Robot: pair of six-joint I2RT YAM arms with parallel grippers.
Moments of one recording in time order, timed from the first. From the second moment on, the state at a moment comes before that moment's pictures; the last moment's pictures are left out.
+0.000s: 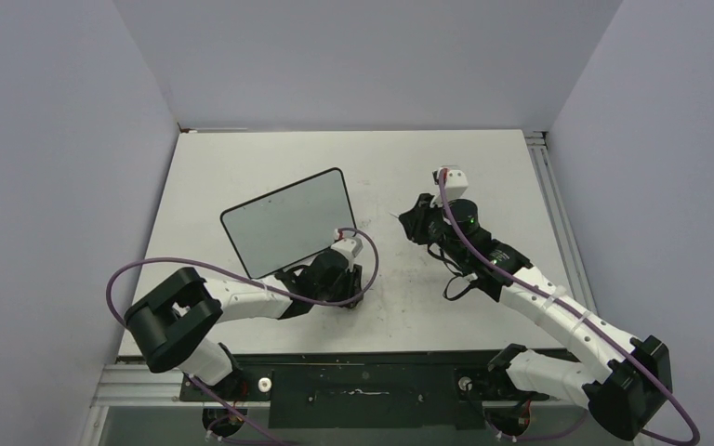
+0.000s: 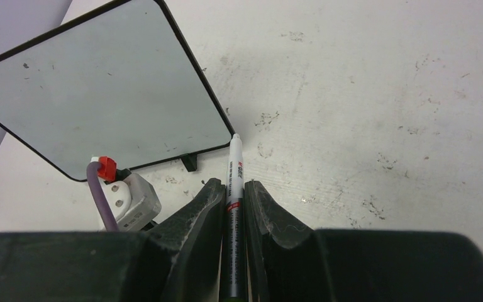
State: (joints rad) left arm -0.92 1.51 0.61 0.14 -0.07 -0.55; right arm 0.66 1.07 0.85 -0.14 0.14 0.44
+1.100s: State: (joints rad) left arm -0.38 0.90 0.96 -0.42 0.07 -0.30; right arm 0.66 1.02 0.83 -0.11 0.13 0.43
